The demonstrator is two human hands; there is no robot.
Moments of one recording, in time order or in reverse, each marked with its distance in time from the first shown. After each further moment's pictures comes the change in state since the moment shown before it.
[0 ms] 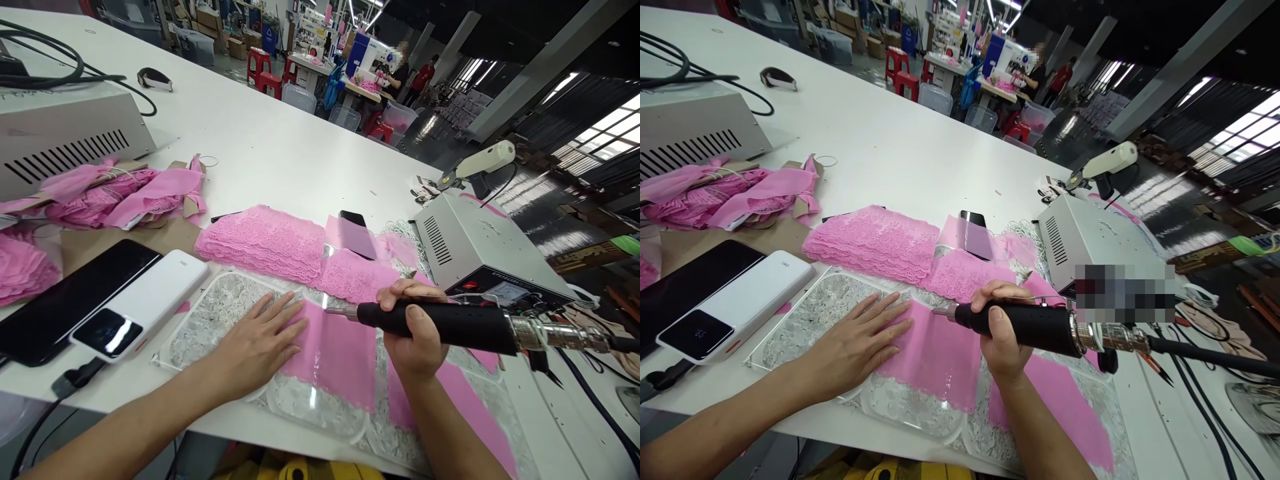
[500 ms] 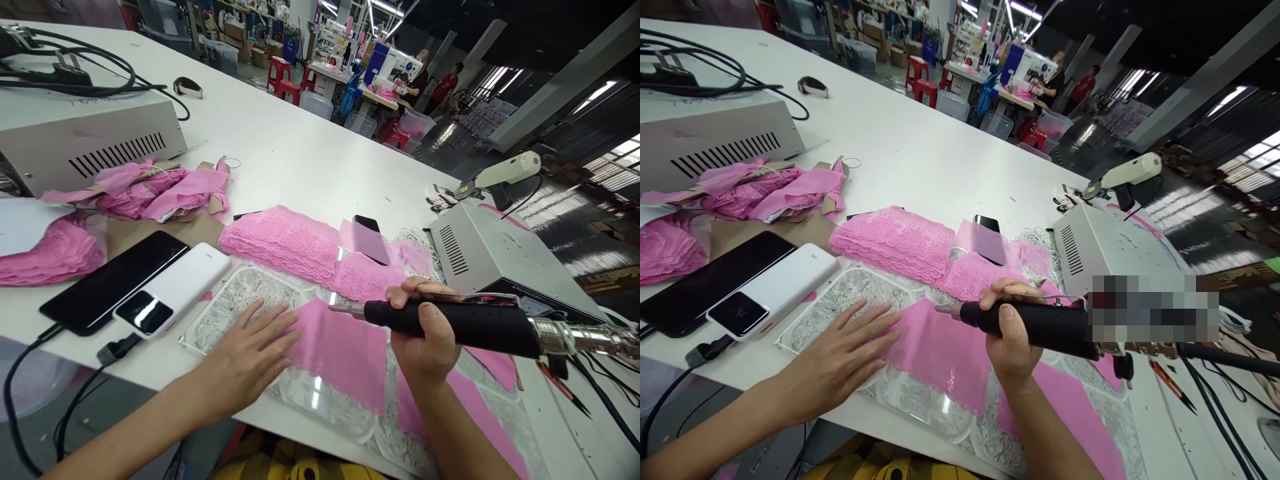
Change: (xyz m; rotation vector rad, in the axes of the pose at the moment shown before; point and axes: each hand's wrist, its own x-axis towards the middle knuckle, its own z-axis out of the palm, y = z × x) left_hand -0.033 0.012 -0.028 -0.021 0.117 -0.046; right_hand 0.002 -0.003 0.013 0.048 -0.003 0.033
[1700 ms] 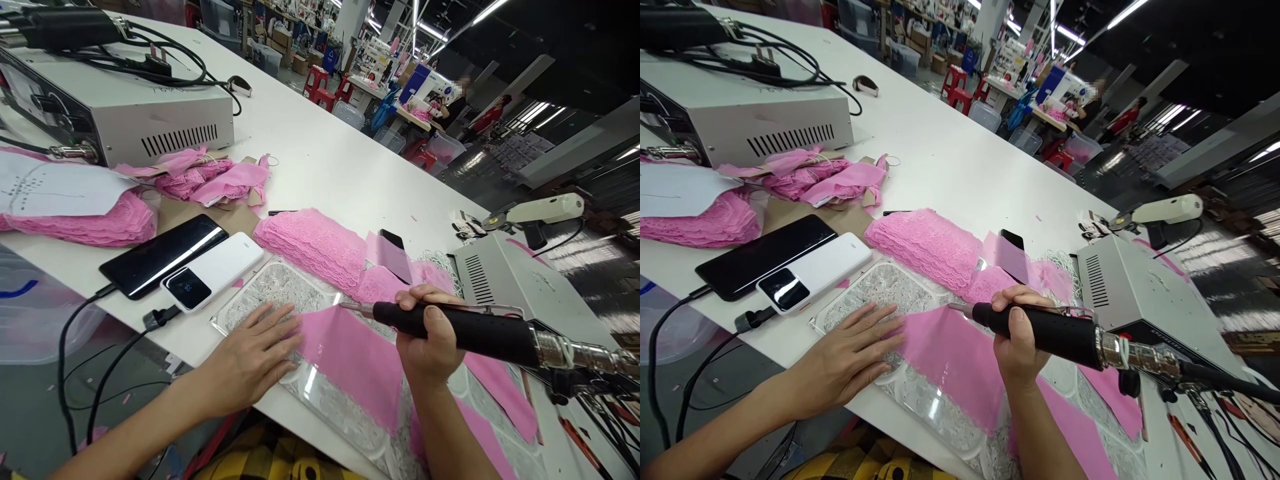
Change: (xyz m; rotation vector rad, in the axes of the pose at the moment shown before) left_hand -0.031 0.006 0.002 -0.079 0.102 -0.135; right_hand 0.002 0.016 0.022 -0.055 -0.005 -0.009
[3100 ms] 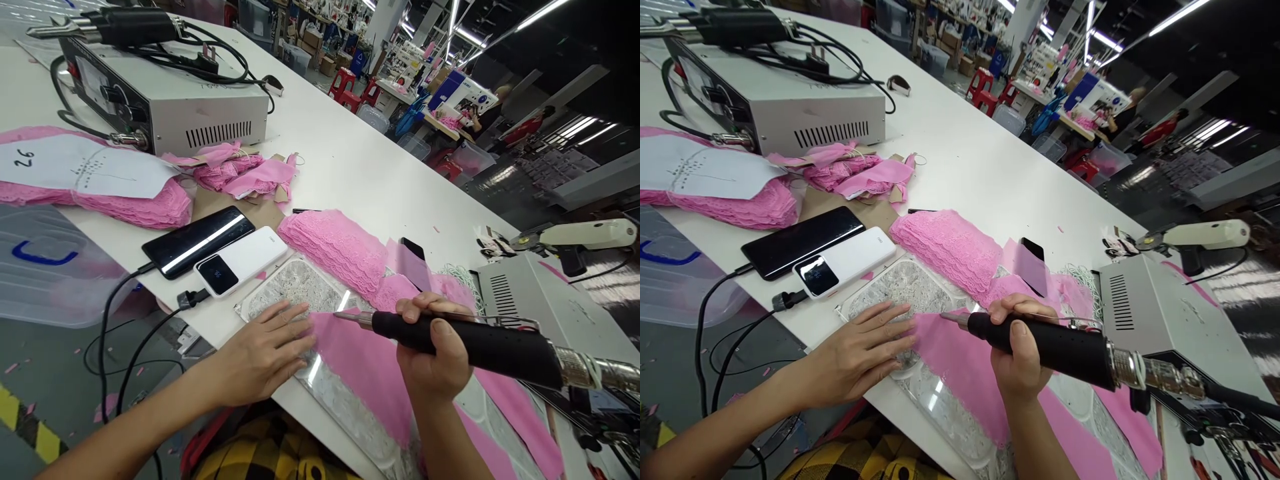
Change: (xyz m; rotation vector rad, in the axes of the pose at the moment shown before) left_hand -0.008 0.004 -0.008 -0.054 0.040 -0.032; right_hand -0.014 -0.007 0.024 0.043 -0.095 0.111
